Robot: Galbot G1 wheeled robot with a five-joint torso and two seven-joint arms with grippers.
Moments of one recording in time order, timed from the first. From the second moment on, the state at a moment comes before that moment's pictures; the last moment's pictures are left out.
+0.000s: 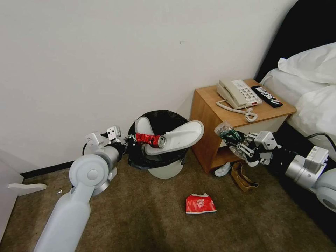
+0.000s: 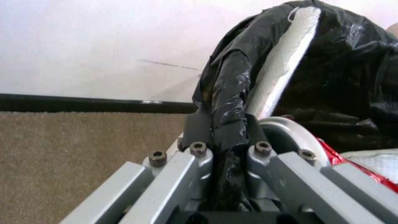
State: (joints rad) left arm 0.96 -1.17 -0.35 -2.07 -1.23 0.65 -0.64; right arm -1.64 0.35 0.85 2.21 0.77 -0.05 -0.25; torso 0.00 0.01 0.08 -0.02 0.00
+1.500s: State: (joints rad) left arm 0.94 -1.18 -0.25 -2.06 -1.19 0.64 -0.60; right arm -1.63 0.29 0.85 2.22 0.77 -0.02 -0.29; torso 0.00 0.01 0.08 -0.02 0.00
